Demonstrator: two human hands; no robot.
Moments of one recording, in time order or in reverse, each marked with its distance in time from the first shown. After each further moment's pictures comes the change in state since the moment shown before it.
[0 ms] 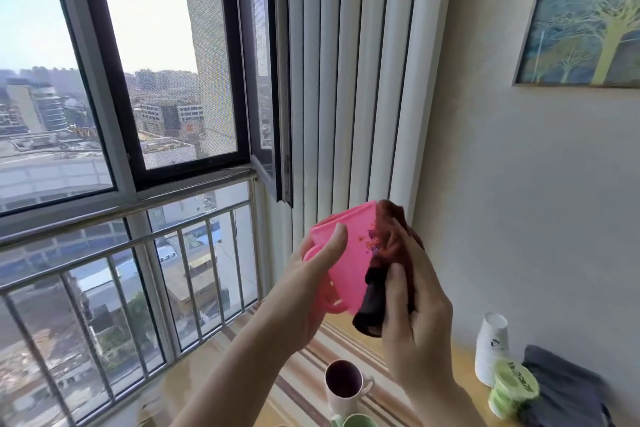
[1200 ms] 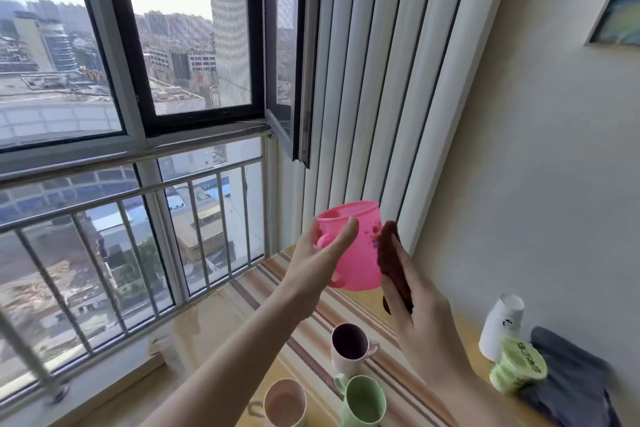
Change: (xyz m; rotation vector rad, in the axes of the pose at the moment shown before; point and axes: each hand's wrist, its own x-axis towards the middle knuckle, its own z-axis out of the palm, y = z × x) left_hand 0.024 -0.045 -0.046 0.168 0.284 -0.051; right_hand -0.028 0.056 0.009 -0.187 -0.449 0.232
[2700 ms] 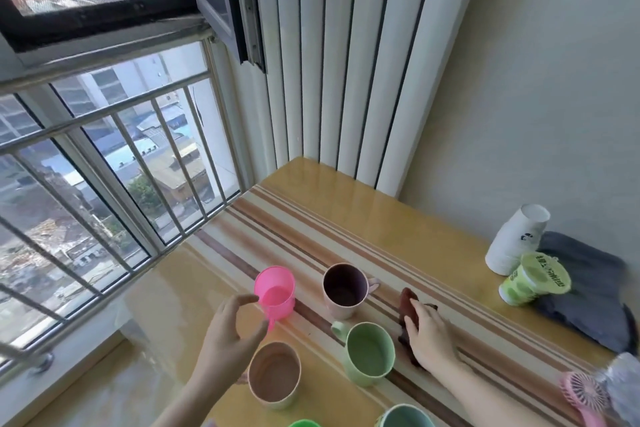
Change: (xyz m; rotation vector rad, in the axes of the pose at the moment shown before) left_hand 0.016 -0.262 -0.143 0.835 0.154 -0.158; right_hand -0.098 0.296 0.103 -0.429 -0.394 0.881
